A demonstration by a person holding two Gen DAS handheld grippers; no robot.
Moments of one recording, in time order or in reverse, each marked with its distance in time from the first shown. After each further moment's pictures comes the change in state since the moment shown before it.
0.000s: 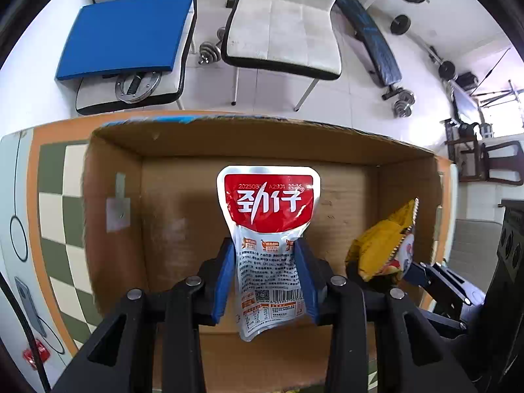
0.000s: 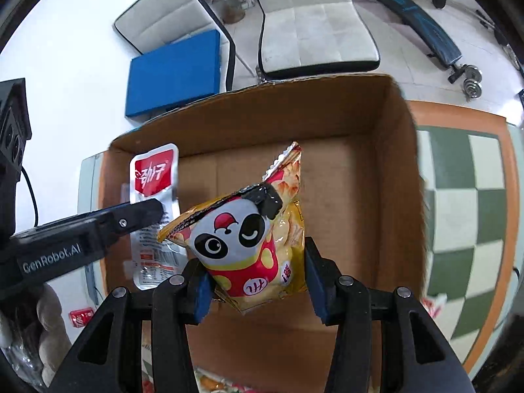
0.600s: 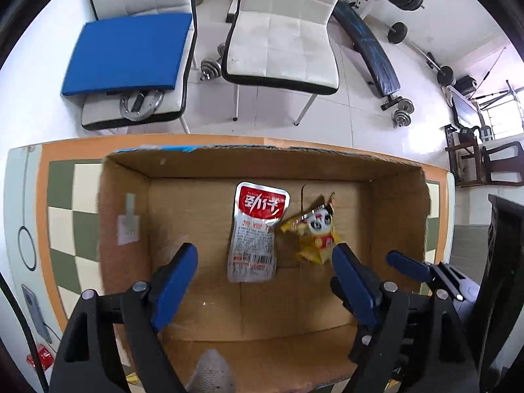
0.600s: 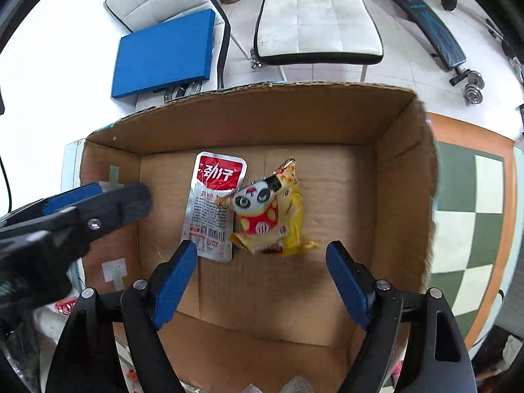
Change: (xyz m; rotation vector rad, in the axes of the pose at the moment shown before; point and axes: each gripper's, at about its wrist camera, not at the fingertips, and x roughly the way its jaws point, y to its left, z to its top) left arm -0.030 -0.007 -0.007 0.024 -0.082 0.013; right arm 0.014 0.001 0.016 -0.051 0.067 -0.076
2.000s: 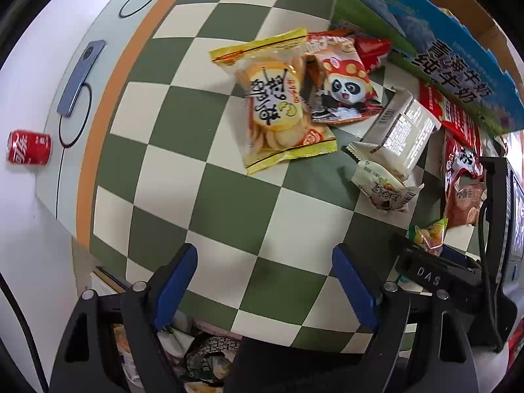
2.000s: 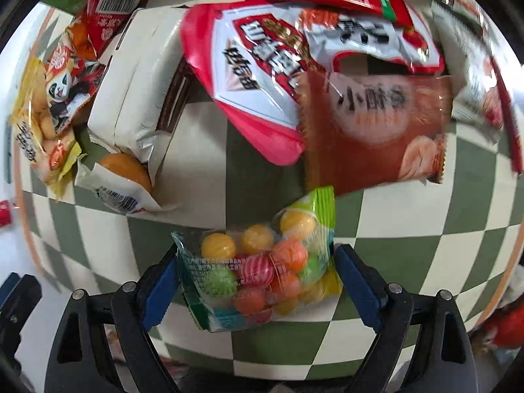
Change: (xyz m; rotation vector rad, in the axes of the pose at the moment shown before) left arm 0.037 0.133 -0.388 -0.274 0.107 0.228; right arm 0.138 0.059 -0.358 0.030 0.225 -0.202
